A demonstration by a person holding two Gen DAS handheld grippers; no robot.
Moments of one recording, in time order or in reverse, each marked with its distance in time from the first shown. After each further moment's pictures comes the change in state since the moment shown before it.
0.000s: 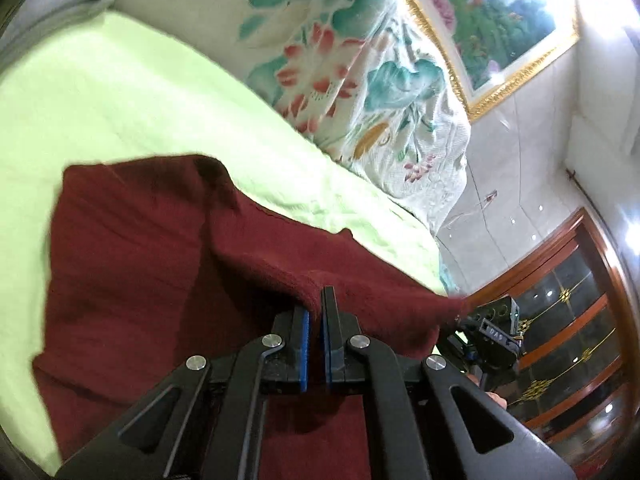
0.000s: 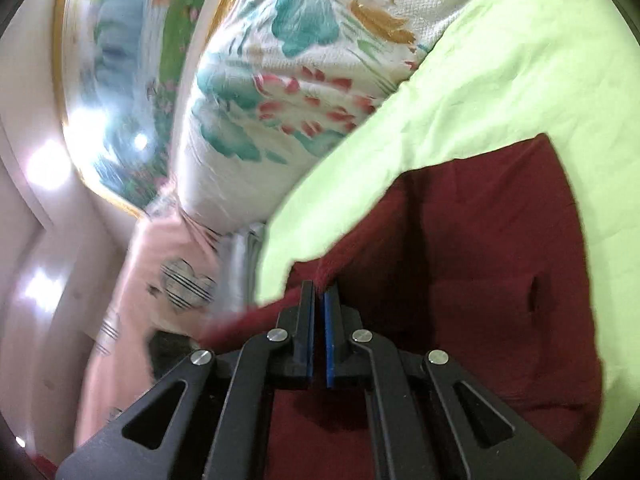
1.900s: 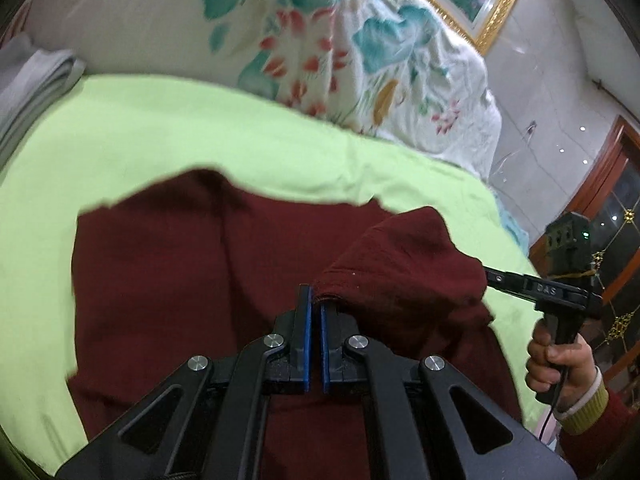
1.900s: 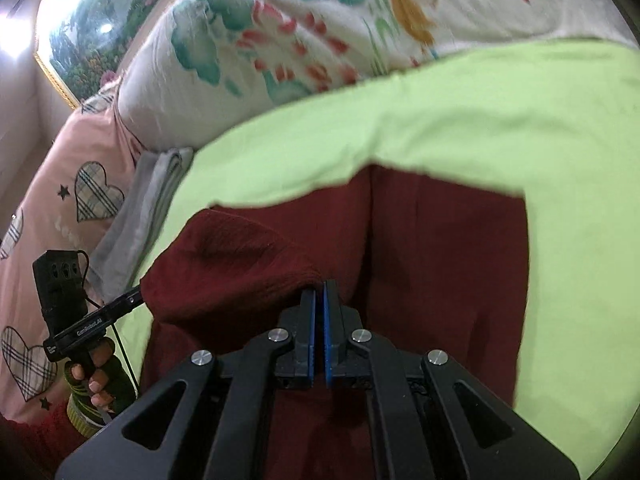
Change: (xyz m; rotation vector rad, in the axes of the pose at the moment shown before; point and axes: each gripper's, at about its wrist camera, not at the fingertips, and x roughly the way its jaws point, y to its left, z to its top) left arm 0.031 -0.043 -0.021 0.238 0.053 0.277; right arm 0.023 0.027 -0.004 -0.311 0.165 -0.337
